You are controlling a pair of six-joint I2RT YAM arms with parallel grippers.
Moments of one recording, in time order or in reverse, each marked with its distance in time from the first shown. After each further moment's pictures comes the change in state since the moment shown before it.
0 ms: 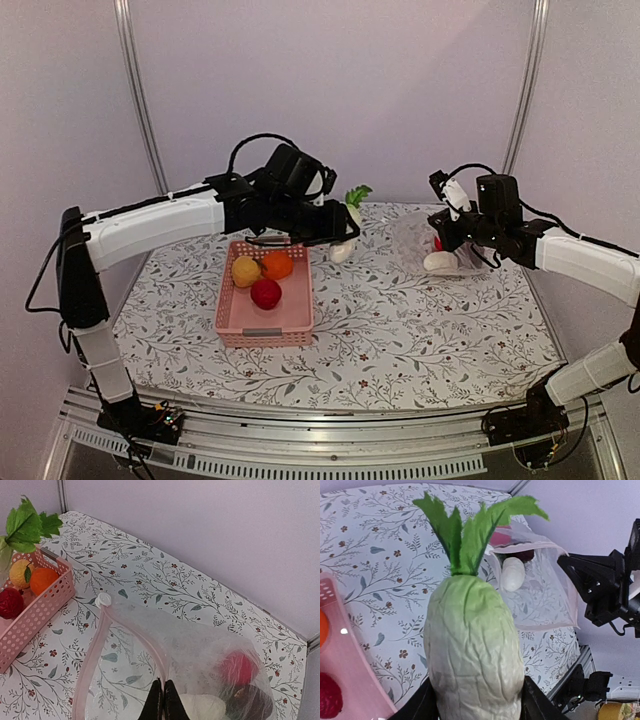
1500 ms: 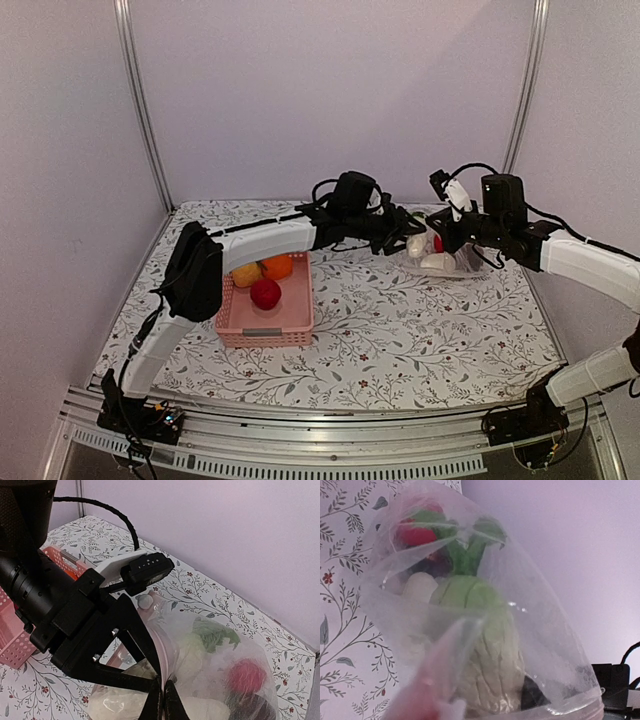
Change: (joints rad) left arm 0.021 0.709 0.615 0.377 0.419 -0.526; right arm 0.000 -0.039 -0.014 -0.001 -0.092 -0.010
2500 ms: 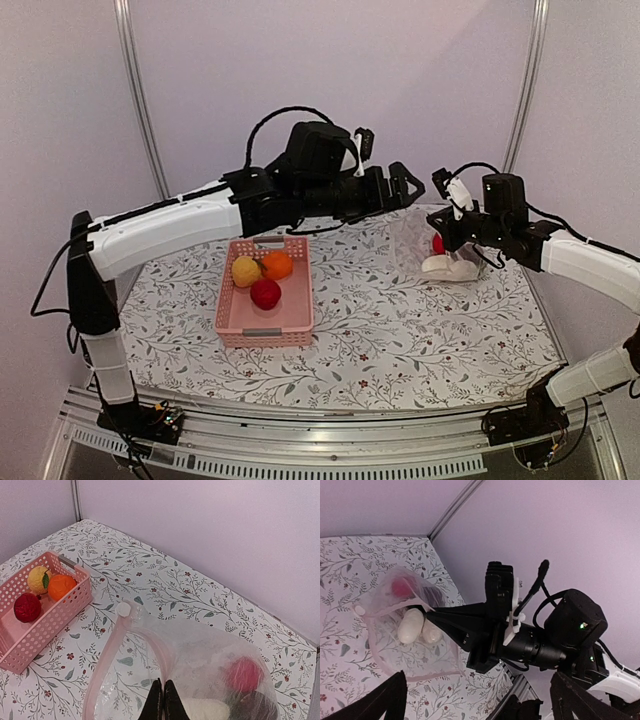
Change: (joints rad) left arm -0.164 -0.563 -0.346 -0.128 -0.438 0.389; right arm -0.002 -0.005 0.000 0.001 0.010 0.037
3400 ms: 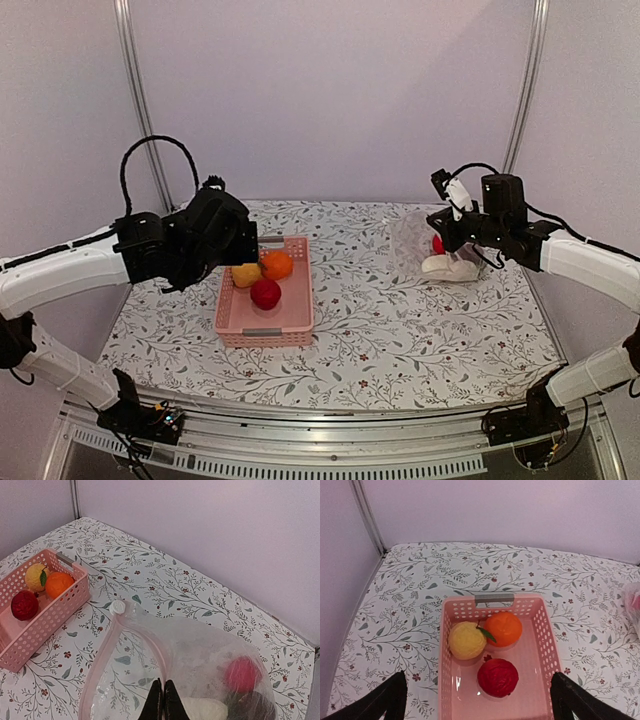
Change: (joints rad) left arm 0.051 -0.633 -0.740 -0.379 -0.855 0.138; right arm 0.000 0.006 0.000 0.000 0.010 -0.014
